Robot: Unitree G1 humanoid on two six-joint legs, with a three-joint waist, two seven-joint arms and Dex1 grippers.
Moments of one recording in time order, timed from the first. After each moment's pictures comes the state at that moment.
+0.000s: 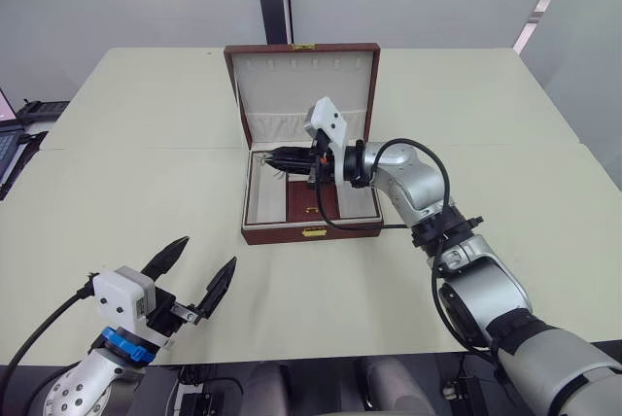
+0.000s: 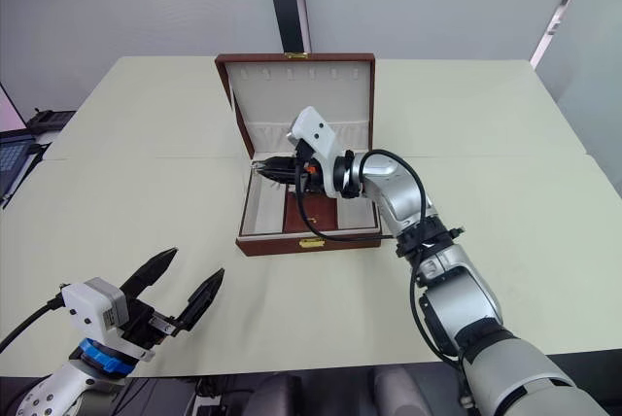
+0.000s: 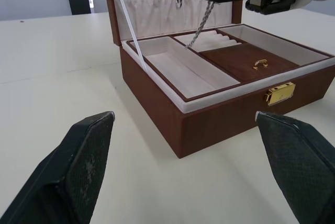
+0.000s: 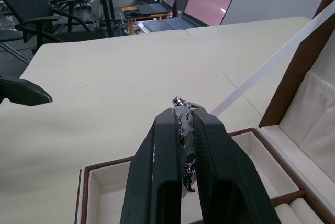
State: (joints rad) left arm 0.53 0.36 0.33 -0.58 -0.48 0.03 -0.59; right arm -0.99 -0.06 0.27 0.53 0.22 0.26 0.96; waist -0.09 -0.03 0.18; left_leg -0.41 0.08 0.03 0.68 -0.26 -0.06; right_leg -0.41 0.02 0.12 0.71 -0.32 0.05
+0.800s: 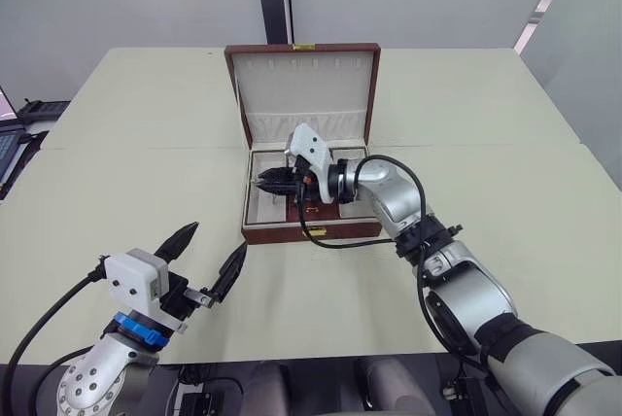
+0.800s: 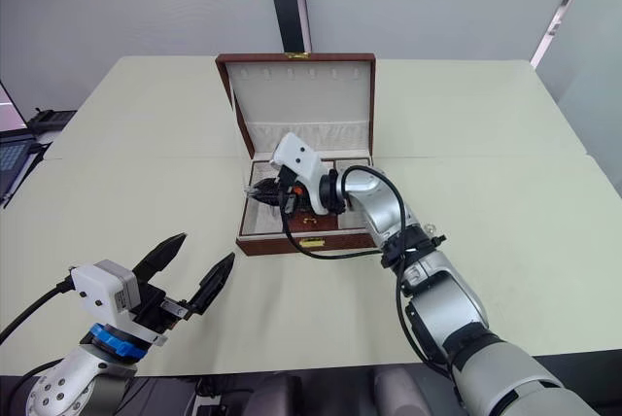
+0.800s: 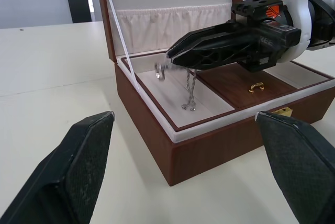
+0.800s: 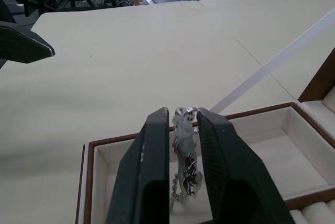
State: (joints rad) left arm 0.47 0.37 0.29 -0.68 -0.48 0.15 -0.49; right arm -0.97 0.00 0.29 0.62 0.12 0.20 0.96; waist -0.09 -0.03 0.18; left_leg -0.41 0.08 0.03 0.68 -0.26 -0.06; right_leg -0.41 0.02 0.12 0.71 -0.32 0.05
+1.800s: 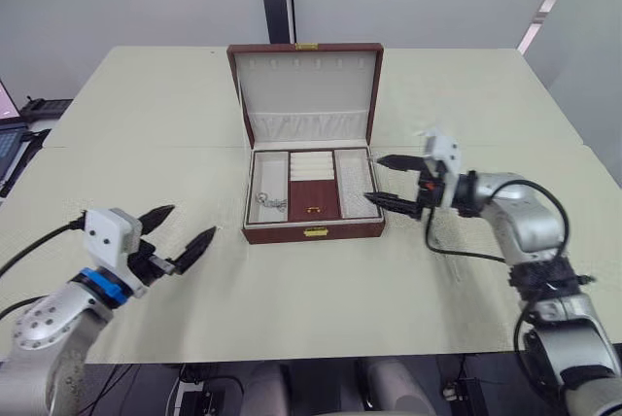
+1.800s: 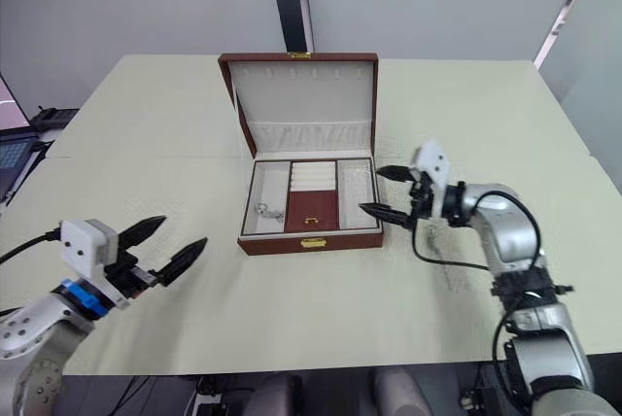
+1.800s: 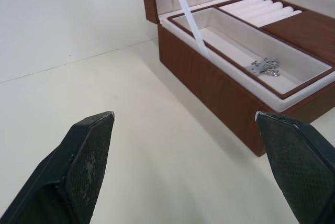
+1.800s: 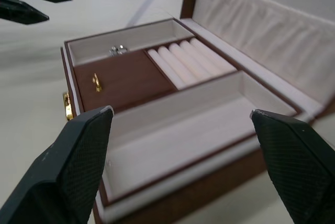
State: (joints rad) left arm 0.21 0.69 0.43 -0.30 -0.55 0.31 -0.70; right arm -0.51 -0.55 -0.01 0.12 0.33 0.33 1.11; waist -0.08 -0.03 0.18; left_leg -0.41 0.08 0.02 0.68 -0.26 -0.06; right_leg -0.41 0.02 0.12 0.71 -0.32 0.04
